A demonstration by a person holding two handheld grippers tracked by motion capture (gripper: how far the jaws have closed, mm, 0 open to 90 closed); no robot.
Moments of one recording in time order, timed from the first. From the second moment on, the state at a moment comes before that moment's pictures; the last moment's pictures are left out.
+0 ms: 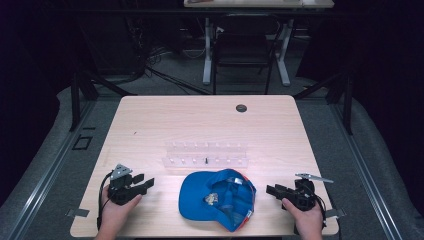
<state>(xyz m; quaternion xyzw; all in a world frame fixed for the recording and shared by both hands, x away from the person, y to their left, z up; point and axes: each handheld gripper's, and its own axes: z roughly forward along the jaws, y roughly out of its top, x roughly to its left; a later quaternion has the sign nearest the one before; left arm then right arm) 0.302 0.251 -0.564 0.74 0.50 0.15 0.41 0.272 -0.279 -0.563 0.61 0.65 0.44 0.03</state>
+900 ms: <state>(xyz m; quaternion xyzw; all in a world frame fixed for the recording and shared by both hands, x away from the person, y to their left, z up) 0.302 0.244 -0.564 0.76 0.49 0.15 0.40 0.268 -0.261 -0.549 0.58 0.66 0.46 -0.09</state>
